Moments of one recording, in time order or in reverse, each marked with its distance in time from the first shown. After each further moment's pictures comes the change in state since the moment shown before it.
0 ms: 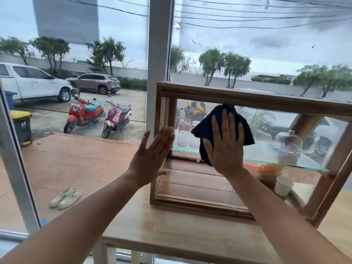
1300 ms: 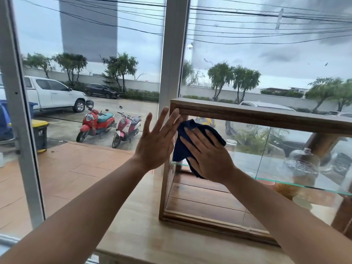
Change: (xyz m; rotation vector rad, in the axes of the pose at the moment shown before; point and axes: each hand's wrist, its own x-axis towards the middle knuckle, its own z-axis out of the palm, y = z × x) left_hand 0.057 -0.061 -0.022 -0.115 0.251 -0.139; right_hand 0.047 -0.042 0.003 0.019 -0.126 -0.537
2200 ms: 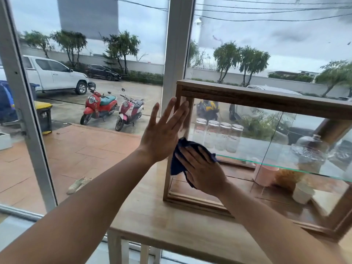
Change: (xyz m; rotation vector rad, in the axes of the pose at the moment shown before) left_hand -0.015 0.011 -0.003 -0.005 -0.107 0.017; right_hand -0.049 -0.073 0.033 0.090 -0.040 -0.057
